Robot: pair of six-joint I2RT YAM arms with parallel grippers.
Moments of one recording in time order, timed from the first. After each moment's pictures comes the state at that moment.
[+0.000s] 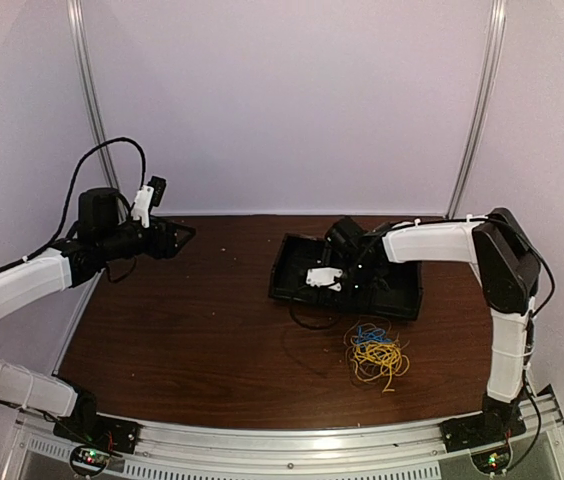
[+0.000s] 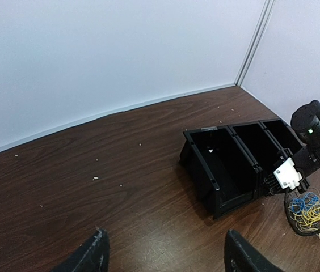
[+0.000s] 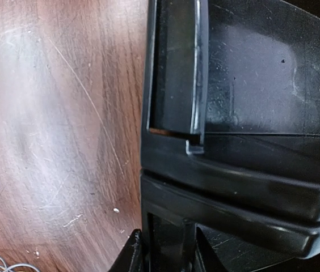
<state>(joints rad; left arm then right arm) -0.32 1.23 0.86 0.02 0.38 -0.06 0.66 2.00 1.43 -0.64 -0.05 -0.71</state>
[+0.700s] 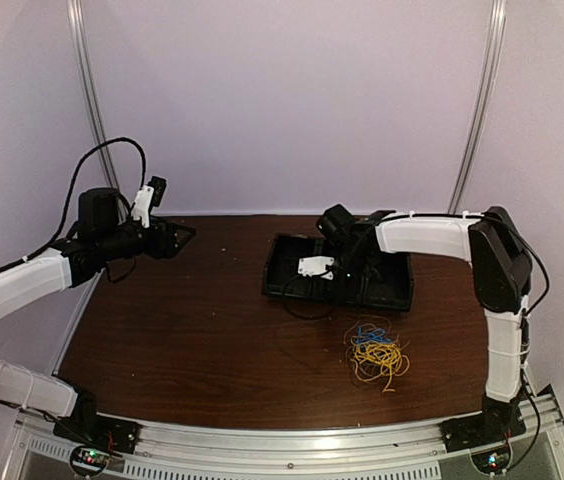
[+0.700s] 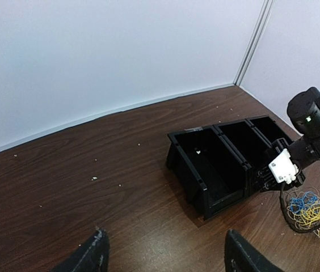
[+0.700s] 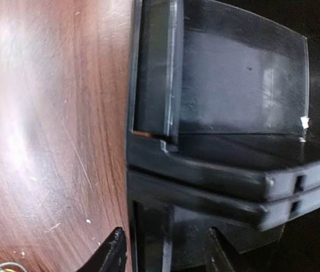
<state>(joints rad) -0.32 1.23 0.86 0.02 0.38 -0.06 0.68 2.06 1.59 -0.71 -0.01 -0.77</state>
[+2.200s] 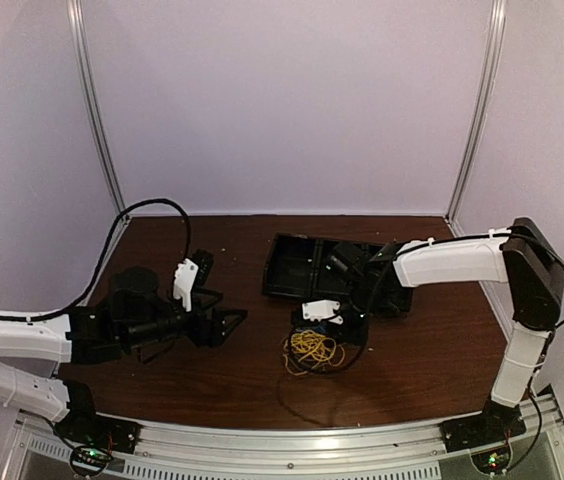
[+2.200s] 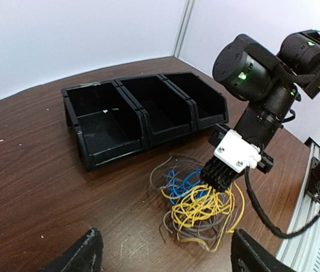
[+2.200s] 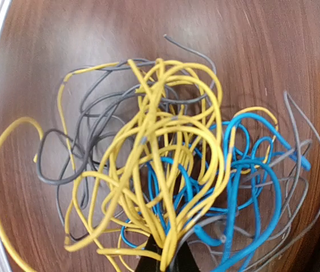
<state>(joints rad) -1.02 1.07 0.53 0.21 -0.11 -0.29 0.80 1.82 1.21 -0.67 -0.31 -0.72</state>
